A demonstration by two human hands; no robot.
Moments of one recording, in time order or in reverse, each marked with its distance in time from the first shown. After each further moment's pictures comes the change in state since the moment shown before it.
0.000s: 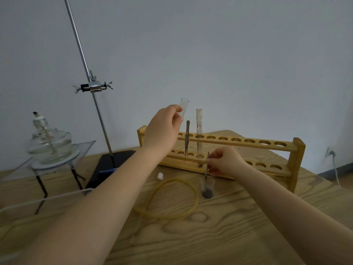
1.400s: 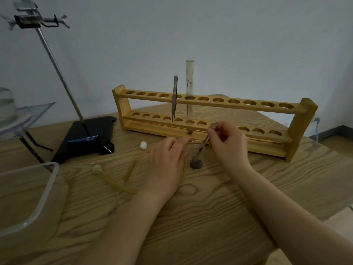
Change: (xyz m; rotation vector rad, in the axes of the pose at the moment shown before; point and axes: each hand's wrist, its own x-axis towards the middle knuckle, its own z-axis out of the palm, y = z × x) left_hand -0.127 -0.031 0.089 0.126 -0.195 0.022; right_hand -0.009 0.059 0.027 0.014 0.454 -0.387
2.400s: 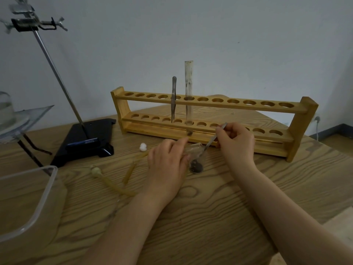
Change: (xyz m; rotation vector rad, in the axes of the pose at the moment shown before) left_hand -0.003 0.000 0.000 -0.009 -0.055 -0.001; right_hand 0.004 -0.003 -0.003 0.166 0.103 0.278
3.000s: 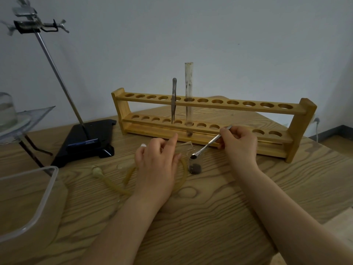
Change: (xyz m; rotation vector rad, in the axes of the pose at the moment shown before) left_hand -0.006 -0.005 -0.013 0.202 0.106 -0.045; right_hand 0.002 0.000 -0.005 0.074 0.052 0.151
